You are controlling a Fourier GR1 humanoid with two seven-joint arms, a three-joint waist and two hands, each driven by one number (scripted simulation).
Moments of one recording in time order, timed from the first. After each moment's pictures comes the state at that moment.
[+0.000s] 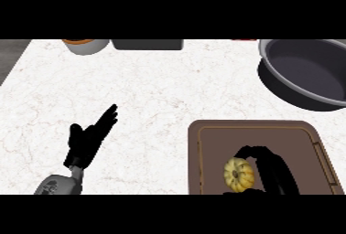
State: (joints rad) left arm -0.10 0.25 -0.21 -1.32 0.15 -0.03 0.09; right arm 0.17 -0.22 0.33 -1.71 0.81 -0.06 0.27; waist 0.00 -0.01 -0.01
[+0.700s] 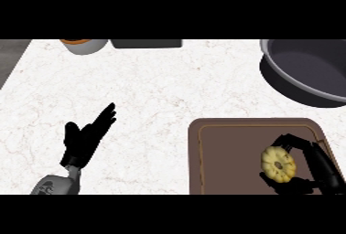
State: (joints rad) left arm -0.09 0.25 -0.18 -1.37 0.16 -0.05 0.13; right arm 0.13 -0.35 0.03 -1.59 0.35 0.04 -0.15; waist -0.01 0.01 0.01
